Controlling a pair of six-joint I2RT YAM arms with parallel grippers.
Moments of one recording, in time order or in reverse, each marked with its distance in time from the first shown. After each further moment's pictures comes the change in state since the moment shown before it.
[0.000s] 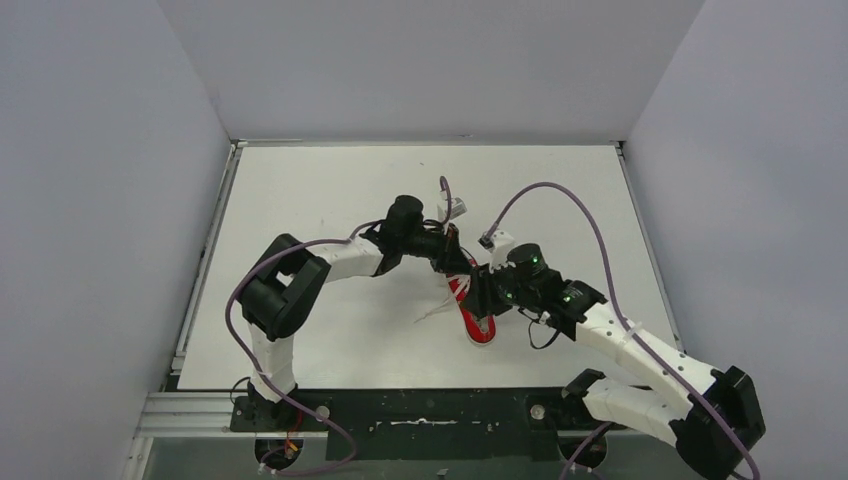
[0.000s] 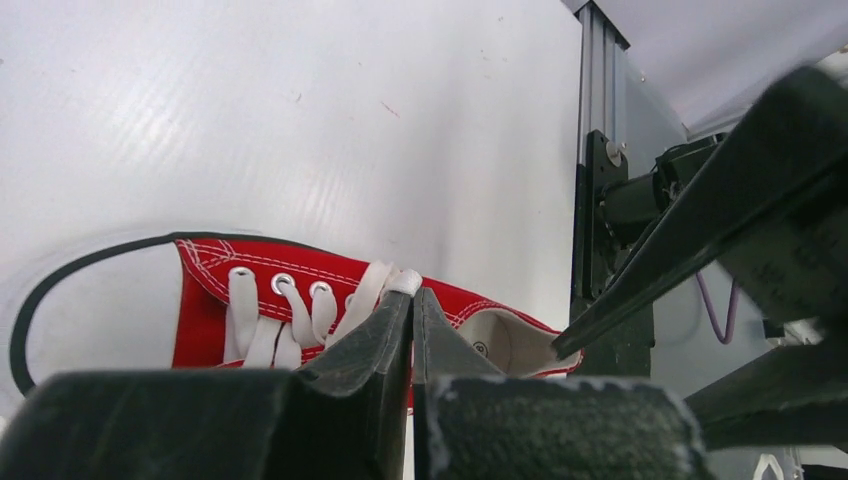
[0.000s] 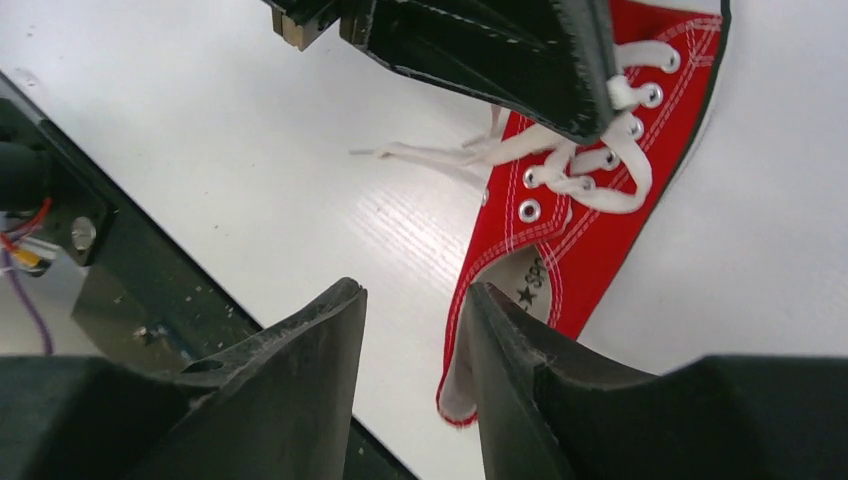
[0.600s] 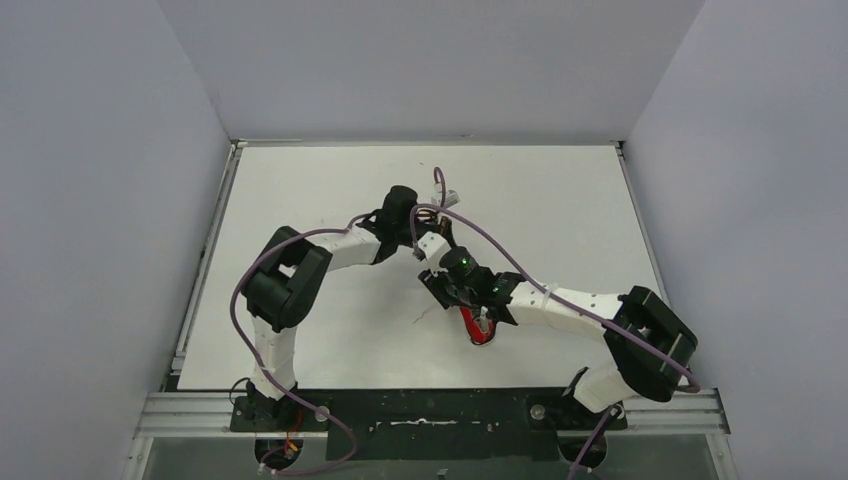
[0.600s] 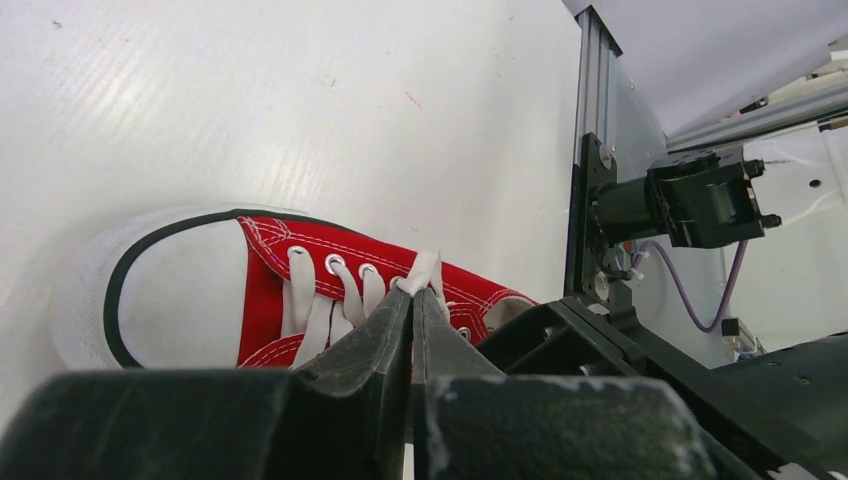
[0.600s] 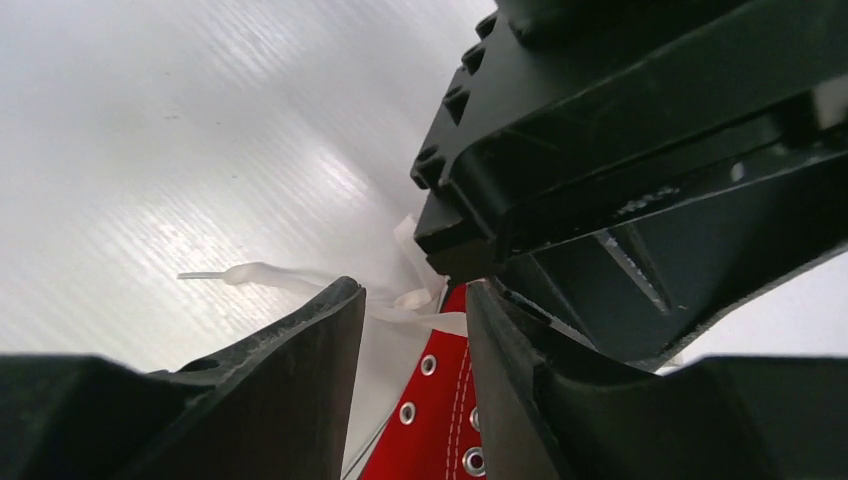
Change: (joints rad) left arm 0.061 0.069 0.100 -0.097 0.087 -0.026; right arm 0.267 0.465 0.110 0.354 0.452 -0.360
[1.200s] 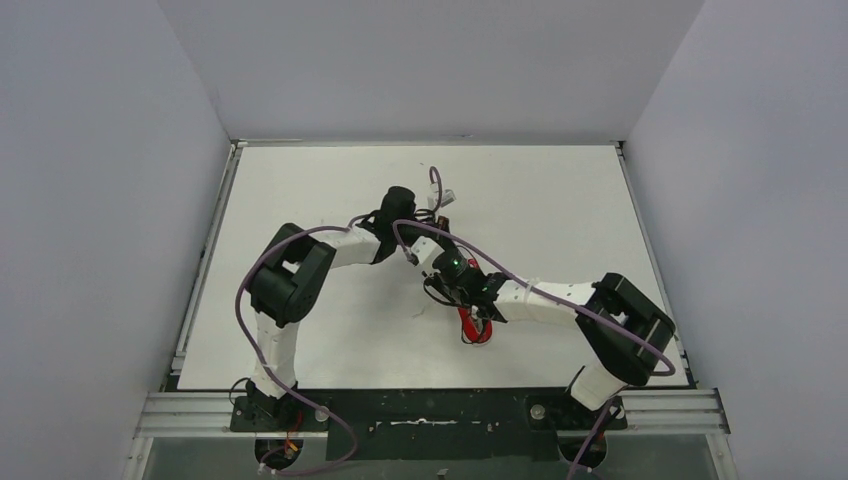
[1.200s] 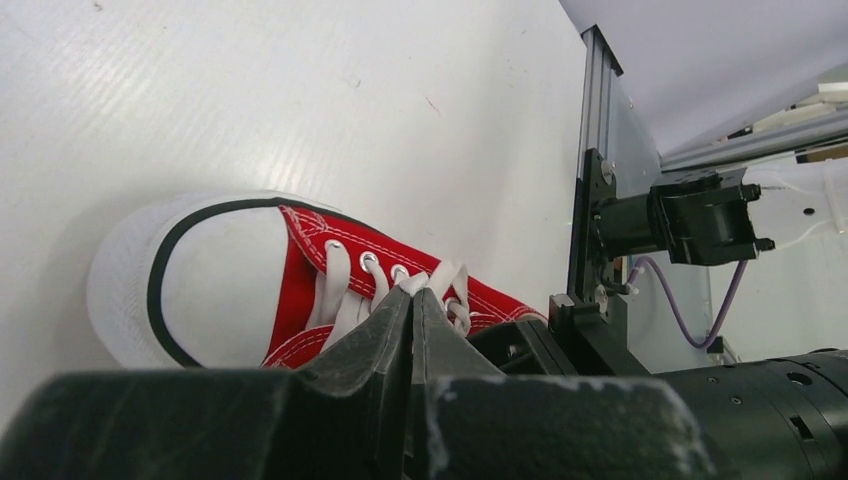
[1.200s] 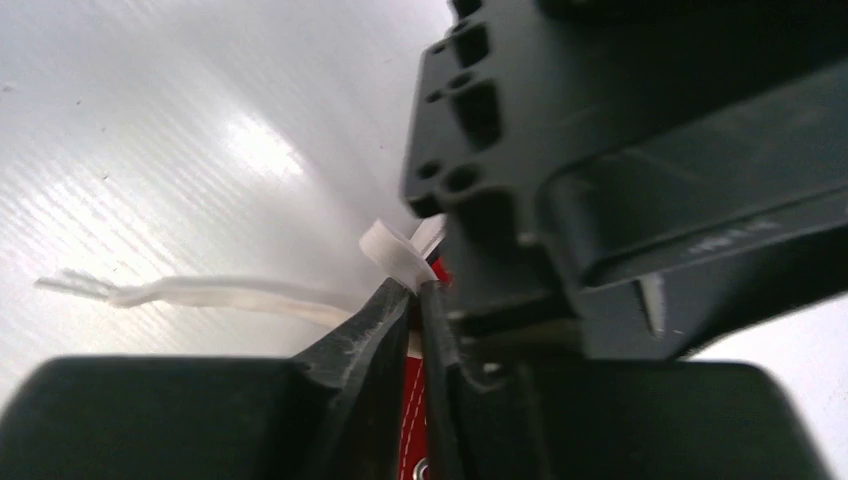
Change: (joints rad) left arm 0.019 0.042 0.007 0.049 0.005 -0.062; right arm 0.005 0.130 0.002 0.083 0.108 -0.174
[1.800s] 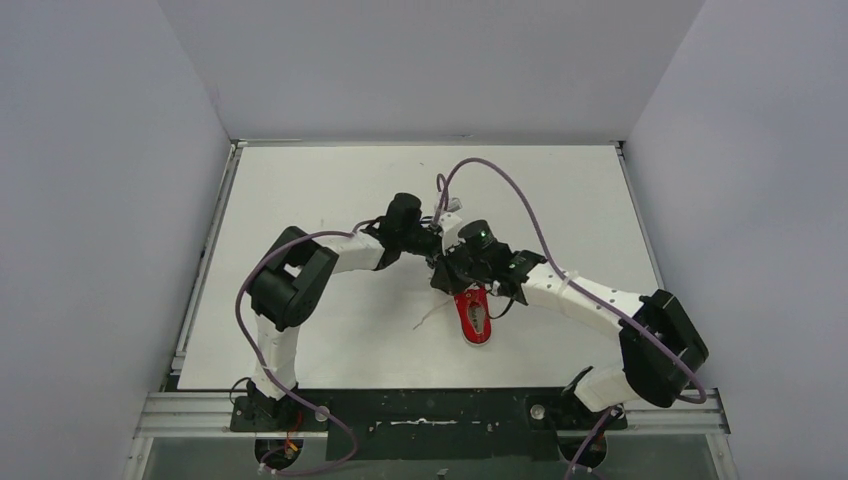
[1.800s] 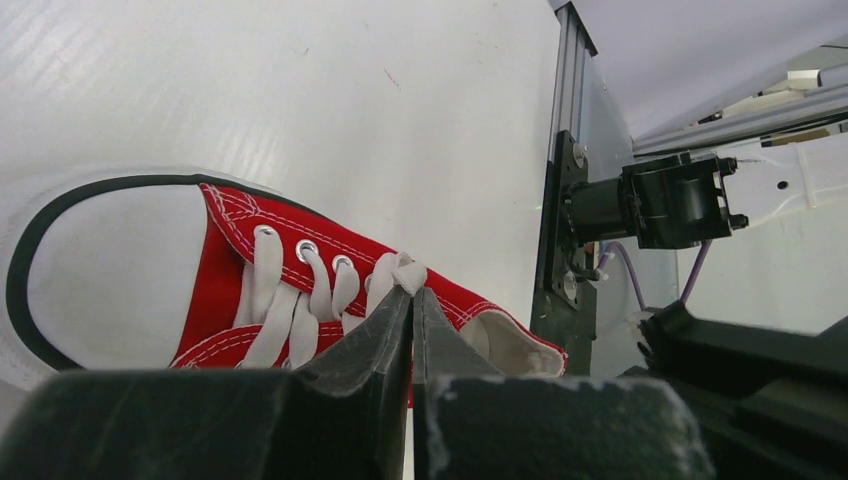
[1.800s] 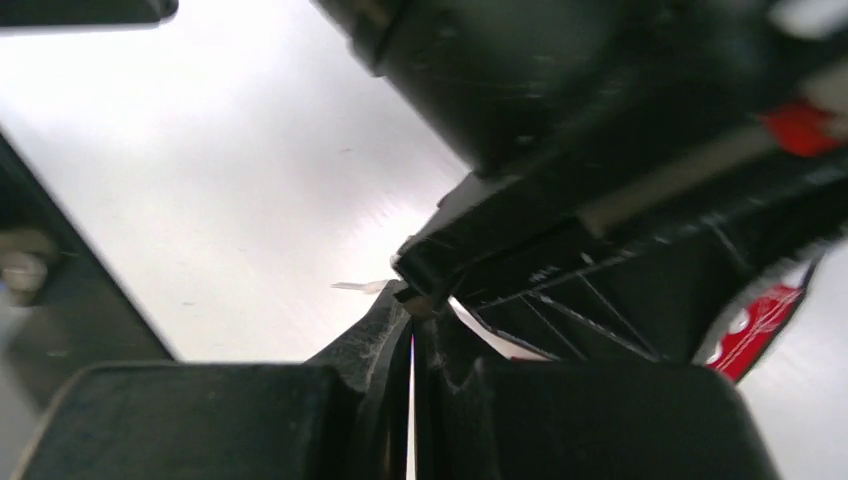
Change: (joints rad) left arm -0.031 -0.015 -0.039 0.012 0.005 -0.047; right arm -0.126 -0.162 0.065 -0.159 -0.459 0.324
